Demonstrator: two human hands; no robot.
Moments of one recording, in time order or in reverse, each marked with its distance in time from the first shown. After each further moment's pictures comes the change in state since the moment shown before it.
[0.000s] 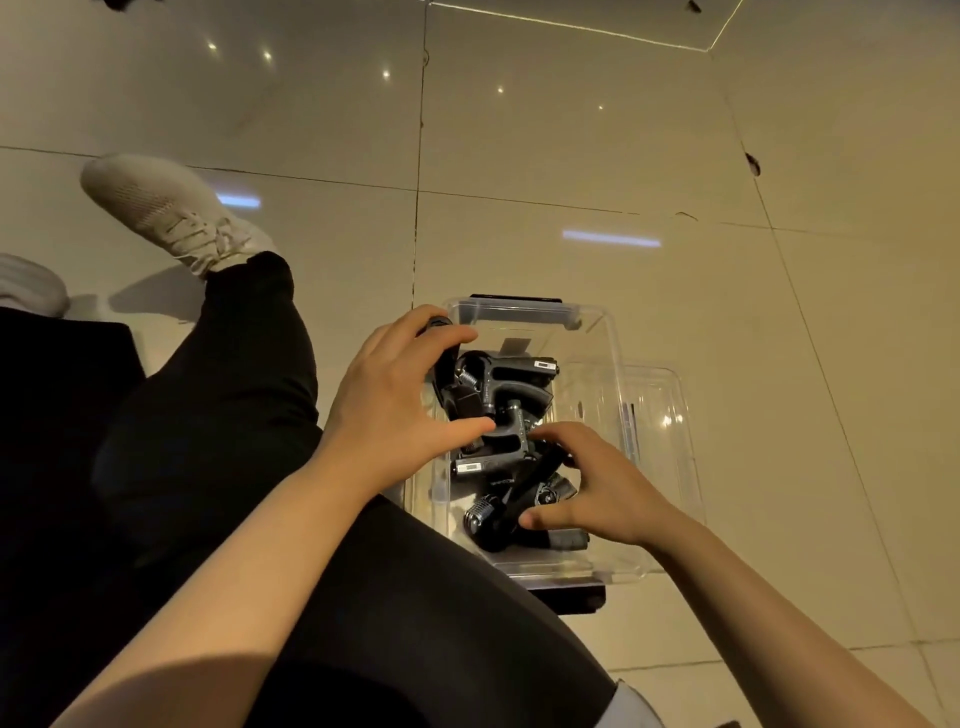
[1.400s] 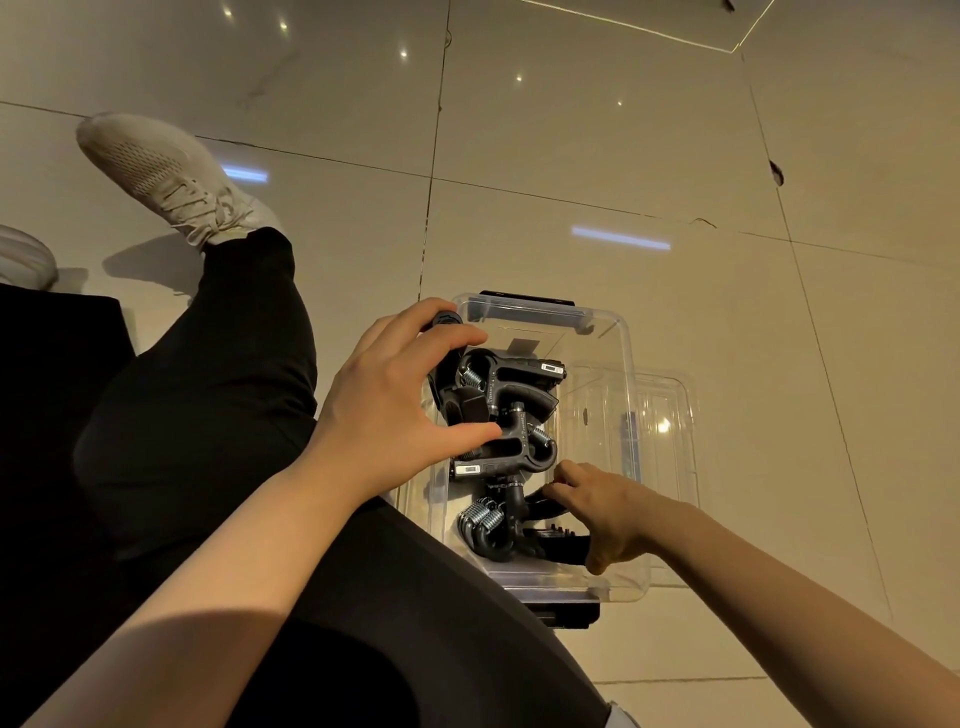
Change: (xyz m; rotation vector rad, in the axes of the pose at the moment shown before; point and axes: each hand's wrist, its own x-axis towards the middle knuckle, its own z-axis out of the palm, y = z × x) left_hand 0.001 -0.009 0.000 -0.011 0.036 0.027; right_hand 0.026 0.039 0.007 -0.828 -0.528 -0.085
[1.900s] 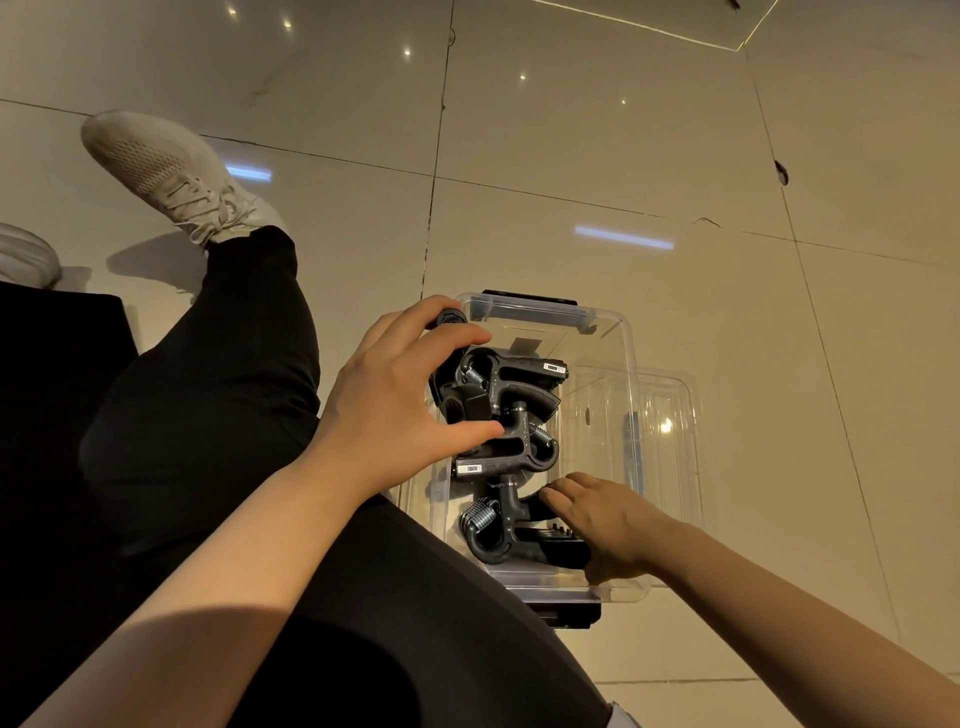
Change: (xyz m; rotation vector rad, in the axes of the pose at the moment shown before) left_hand 0.003 -0.002 0.002 0.022 0.023 0.027; right_hand 0.001 -0.006 0.015 -0.150 0.085 -0.049
